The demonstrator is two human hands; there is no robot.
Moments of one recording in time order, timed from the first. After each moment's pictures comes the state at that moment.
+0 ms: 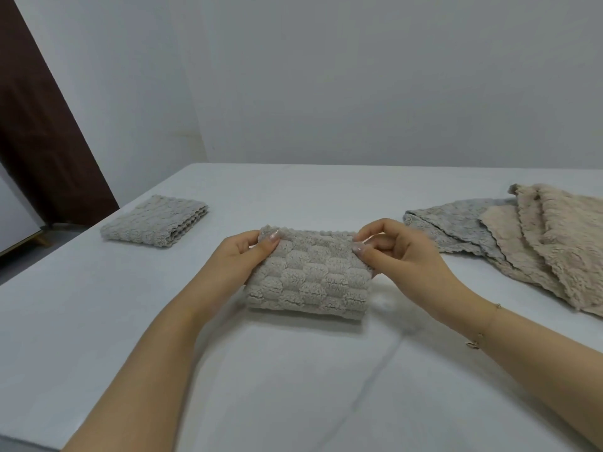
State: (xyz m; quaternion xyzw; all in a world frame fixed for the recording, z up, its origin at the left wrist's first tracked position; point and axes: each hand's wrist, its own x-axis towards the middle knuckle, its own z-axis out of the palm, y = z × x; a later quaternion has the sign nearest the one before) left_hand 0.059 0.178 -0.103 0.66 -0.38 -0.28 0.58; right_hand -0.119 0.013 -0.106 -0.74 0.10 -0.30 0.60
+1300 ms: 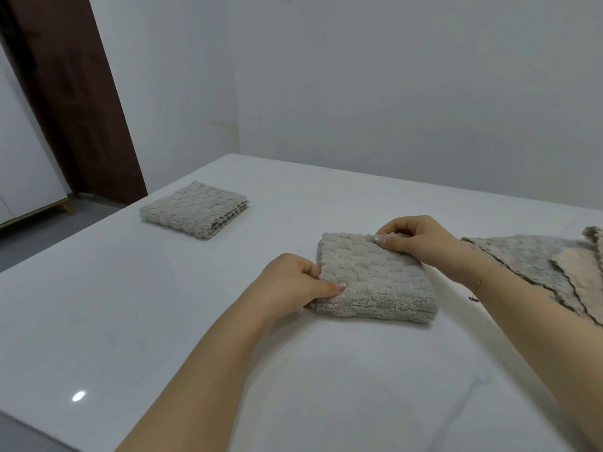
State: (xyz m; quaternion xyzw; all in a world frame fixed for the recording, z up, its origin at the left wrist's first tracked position) left_hand 0.075 0.171 -0.116 0.79 -0.31 -0.26 0.46; right_hand -0.025 -0.043 -0.095 -0.85 0.24 -0.14 0.46
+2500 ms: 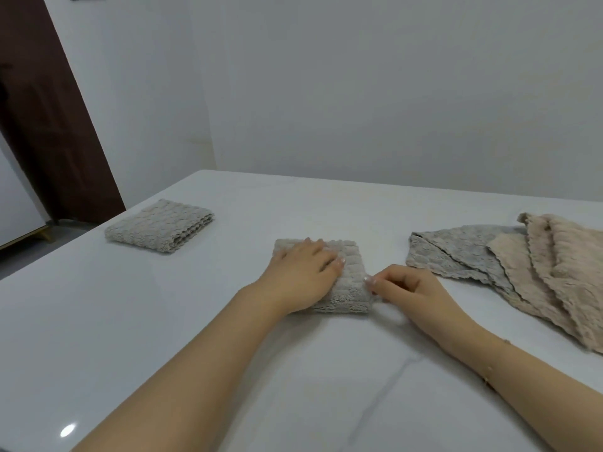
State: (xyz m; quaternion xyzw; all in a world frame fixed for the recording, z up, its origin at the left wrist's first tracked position) left_hand 0.035 0.106 -0.104 0.83 -0.53 -0.06 0.15; right_hand -0.125 -0.011 -0.128 -0.79 0.19 -0.24 0.53
